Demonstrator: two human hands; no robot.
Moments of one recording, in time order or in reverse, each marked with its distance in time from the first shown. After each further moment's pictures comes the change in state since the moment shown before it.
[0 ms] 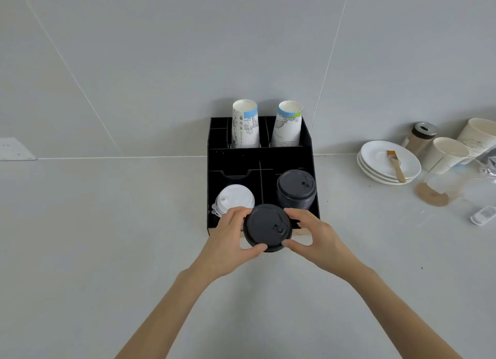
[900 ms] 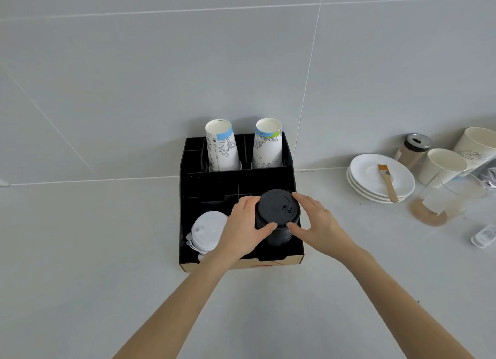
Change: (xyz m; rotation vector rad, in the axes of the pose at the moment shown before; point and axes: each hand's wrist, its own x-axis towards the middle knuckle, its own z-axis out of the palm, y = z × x) left_hand 0.115 0.038 0.035 0.050 0.013 -0.067; right_hand 0.068 0.043 -0.062 -0.144 0.064 0.060
